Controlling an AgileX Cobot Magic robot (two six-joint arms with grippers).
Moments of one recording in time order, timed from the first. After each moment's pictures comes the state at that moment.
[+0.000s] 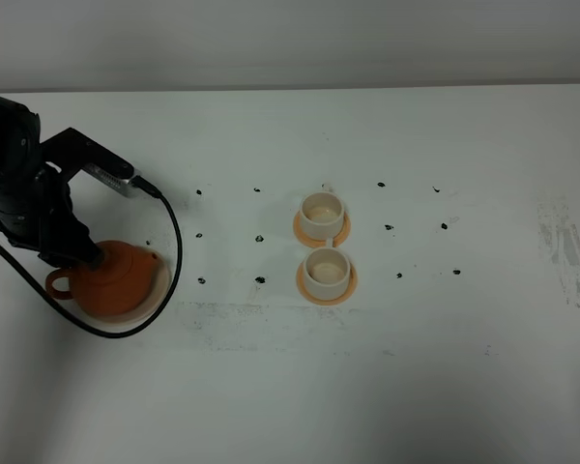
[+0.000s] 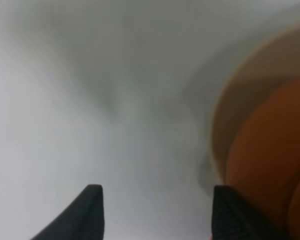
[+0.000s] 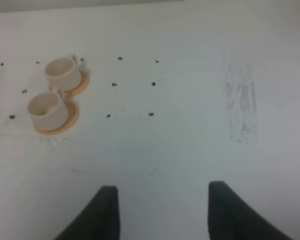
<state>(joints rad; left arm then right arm) -0.15 1.91 -1.18 0.25 0.71 0.25 -0.02 -0.01 -0.50 0.19 1.08 -0.13</state>
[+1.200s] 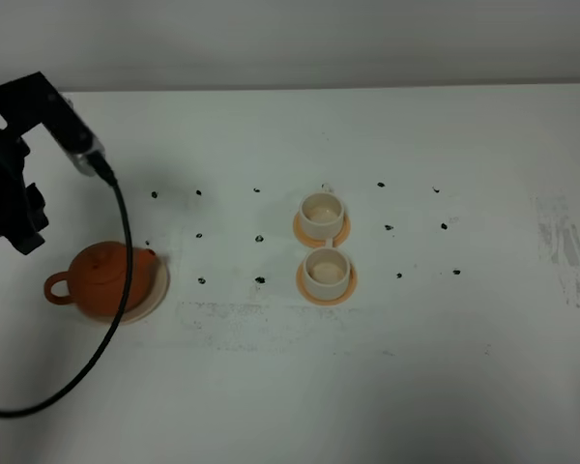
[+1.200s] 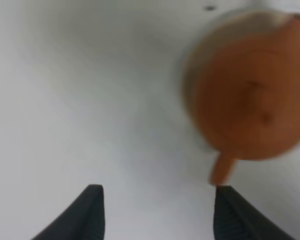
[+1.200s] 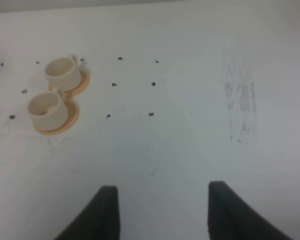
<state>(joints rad) -0.11 1.60 -1.18 0.03 0.84 0.84 -0.02 -0.01 -0.50 0.19 1.08 -0.13</state>
